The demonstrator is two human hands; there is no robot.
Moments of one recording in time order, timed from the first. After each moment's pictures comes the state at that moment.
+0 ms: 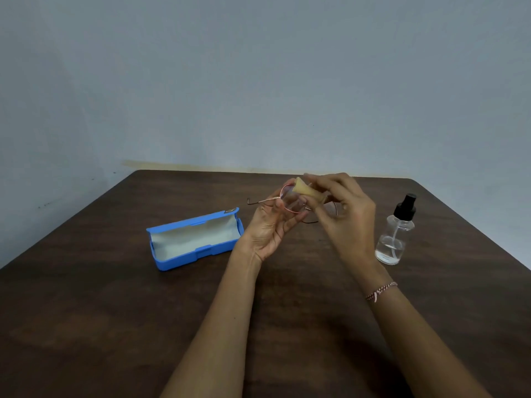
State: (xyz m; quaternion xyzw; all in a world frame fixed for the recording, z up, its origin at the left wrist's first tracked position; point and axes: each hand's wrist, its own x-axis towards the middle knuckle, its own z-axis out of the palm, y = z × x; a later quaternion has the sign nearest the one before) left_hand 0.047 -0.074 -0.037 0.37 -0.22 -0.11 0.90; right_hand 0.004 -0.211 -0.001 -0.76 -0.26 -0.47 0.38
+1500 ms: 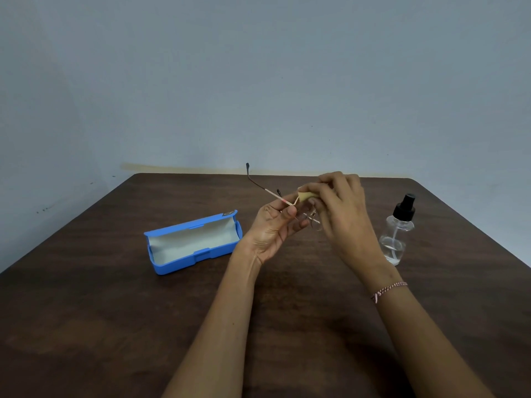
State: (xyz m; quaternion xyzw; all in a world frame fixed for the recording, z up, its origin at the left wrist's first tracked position) left_hand 0.049 -0.077 -0.038 0.43 -0.23 -0.12 0.87; right_hand 0.009 -0.221 -0.003 -0.84 -0.25 -0.45 0.19
